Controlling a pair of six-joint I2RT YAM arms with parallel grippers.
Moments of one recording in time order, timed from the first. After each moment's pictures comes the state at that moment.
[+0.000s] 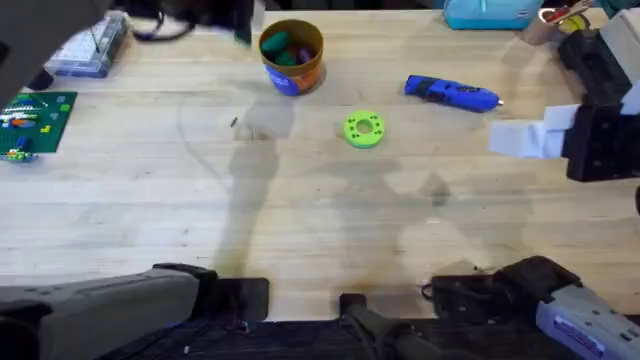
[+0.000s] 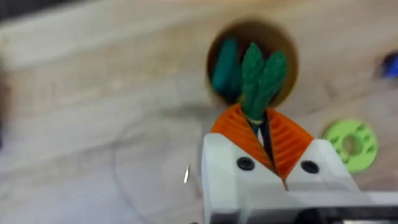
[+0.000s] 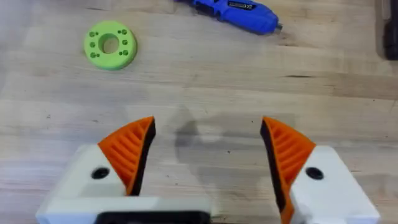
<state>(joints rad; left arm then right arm) -0.17 1.45 1.38 -0.72 0.05 0.05 0.30 0.80 1.15 -1.29 0.19 0.22</state>
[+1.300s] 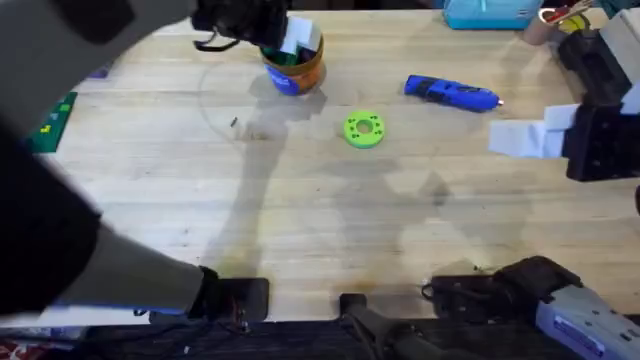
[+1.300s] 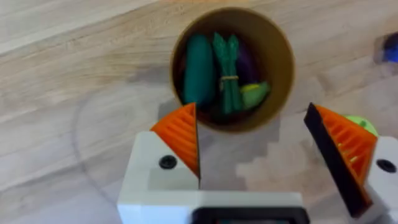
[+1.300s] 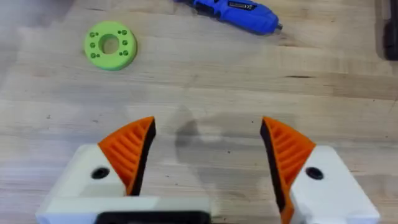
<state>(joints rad) -0.20 1.70 1.39 -0.58 0.17 0.05 0.30 0.80 1.15 -1.29 0.19 0.22</state>
